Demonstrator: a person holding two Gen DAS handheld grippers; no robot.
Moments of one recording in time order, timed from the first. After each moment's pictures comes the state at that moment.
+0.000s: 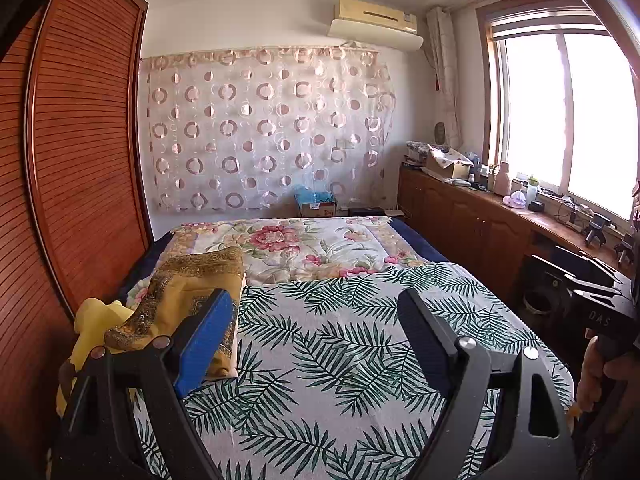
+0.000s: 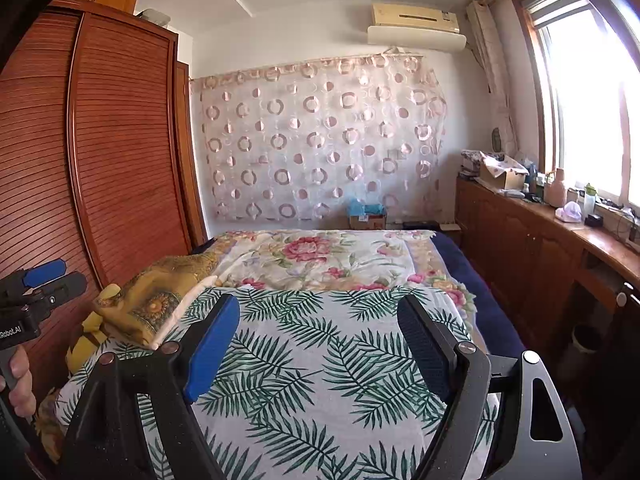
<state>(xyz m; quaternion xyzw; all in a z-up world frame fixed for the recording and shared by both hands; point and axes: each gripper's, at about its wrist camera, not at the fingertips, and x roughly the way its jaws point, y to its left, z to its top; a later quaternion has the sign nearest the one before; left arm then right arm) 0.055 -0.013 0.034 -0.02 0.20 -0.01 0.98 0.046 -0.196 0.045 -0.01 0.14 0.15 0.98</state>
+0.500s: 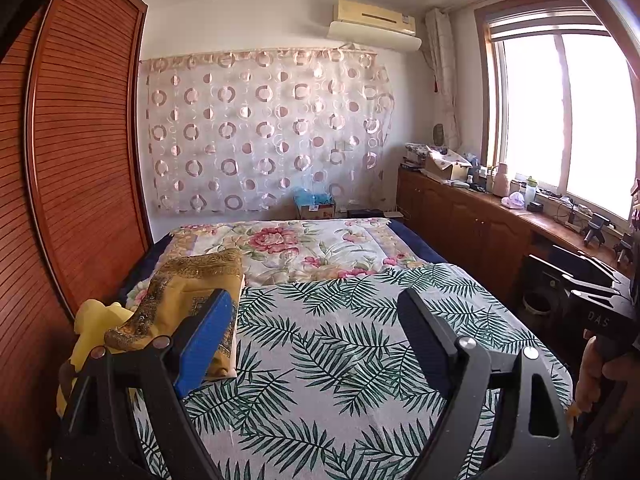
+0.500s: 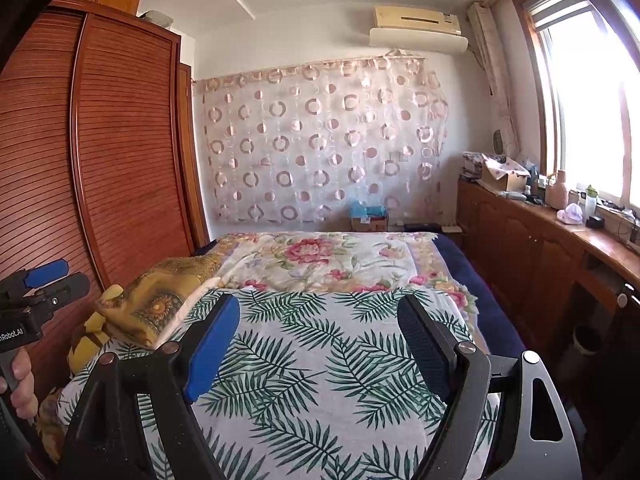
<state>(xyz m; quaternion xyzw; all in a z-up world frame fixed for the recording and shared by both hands) 0.055 -0.013 0.033 -0.02 0.20 -0.01 0.98 0.045 -0.197 0.039 -0.01 0.14 0.16 0.98</state>
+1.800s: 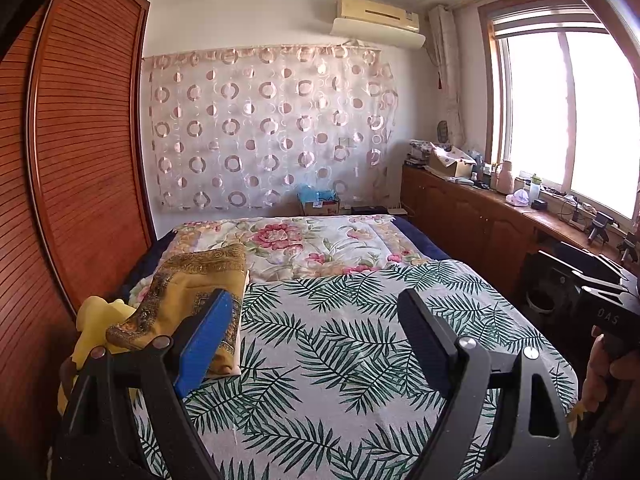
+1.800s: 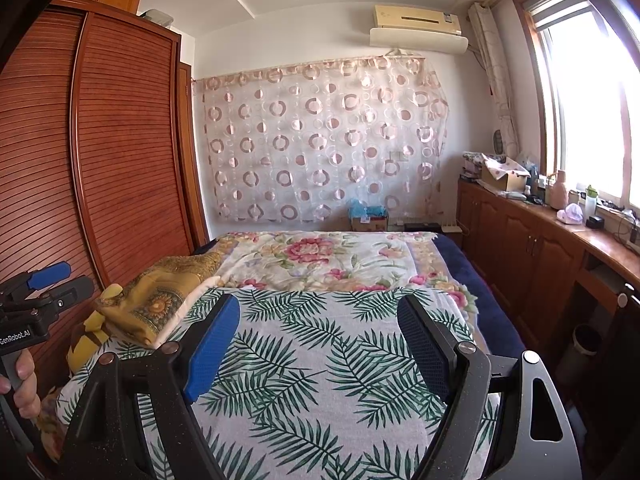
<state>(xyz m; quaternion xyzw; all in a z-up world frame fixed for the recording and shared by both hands) 0.054 -0.008 0.032 -0.02 0.20 -0.01 0.98 0.048 -0.203 0.035 -0.01 0.14 0.16 0.98</state>
